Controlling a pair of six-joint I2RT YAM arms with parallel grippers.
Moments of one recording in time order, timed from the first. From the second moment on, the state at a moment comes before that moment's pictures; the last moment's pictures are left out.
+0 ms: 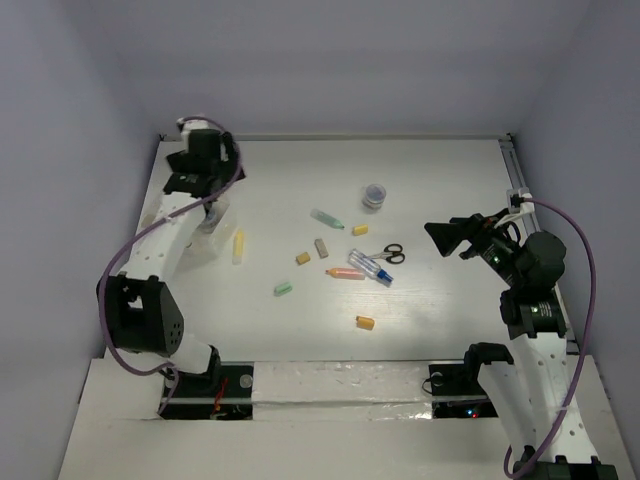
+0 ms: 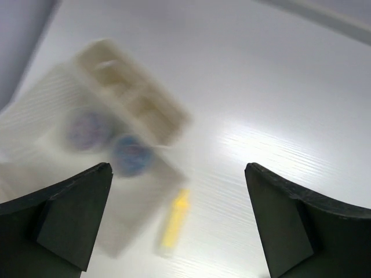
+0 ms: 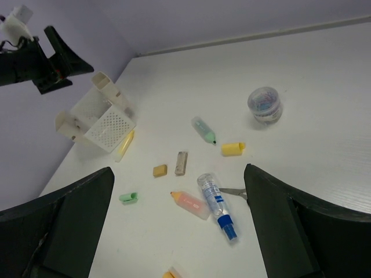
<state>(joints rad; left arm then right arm) -0.08 1.50 1.30 -0.44 -0.36 -0.35 -0.02 0.58 0.64 -0.08 -0.58 0.50</state>
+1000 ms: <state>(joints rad) -0.82 2.43 2.17 -0.48 -0.32 -0.33 -0.02 0.49 0.64 -0.11 -0.40 0.50</state>
